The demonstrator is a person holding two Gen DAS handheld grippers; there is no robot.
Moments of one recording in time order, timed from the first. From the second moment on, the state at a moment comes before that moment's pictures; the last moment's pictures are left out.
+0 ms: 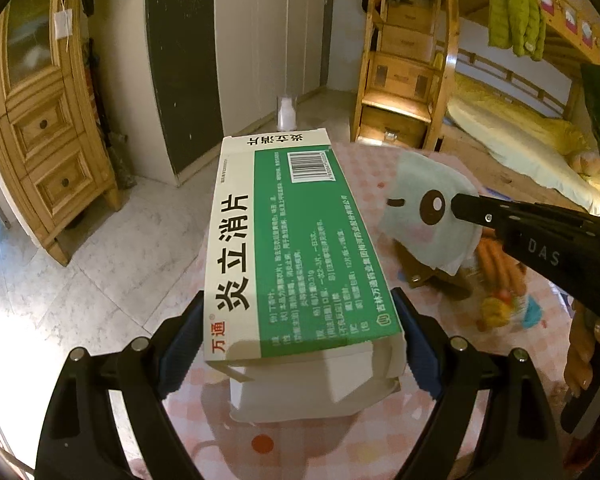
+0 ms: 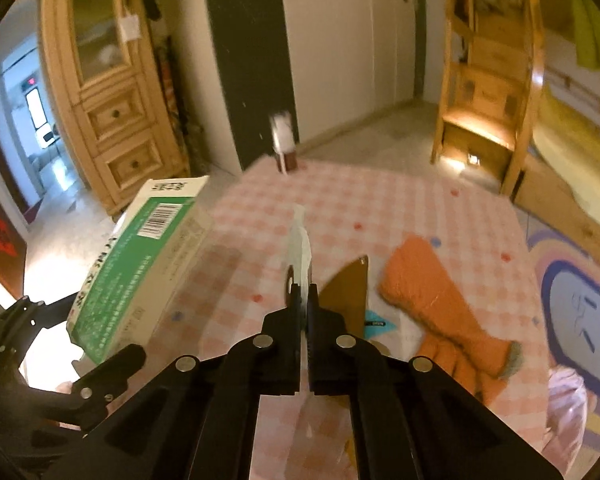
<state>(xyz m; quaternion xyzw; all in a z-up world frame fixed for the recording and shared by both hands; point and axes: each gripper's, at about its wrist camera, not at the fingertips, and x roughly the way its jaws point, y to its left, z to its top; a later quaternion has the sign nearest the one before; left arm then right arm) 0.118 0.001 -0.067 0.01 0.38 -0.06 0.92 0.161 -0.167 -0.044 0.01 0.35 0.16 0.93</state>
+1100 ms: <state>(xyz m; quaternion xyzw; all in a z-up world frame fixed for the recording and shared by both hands) 0.061 -0.273 -0.061 0.13 0.35 -0.32 0.87 -0.009 -0.437 -0.066 0.15 0.31 -0.12 0.93</state>
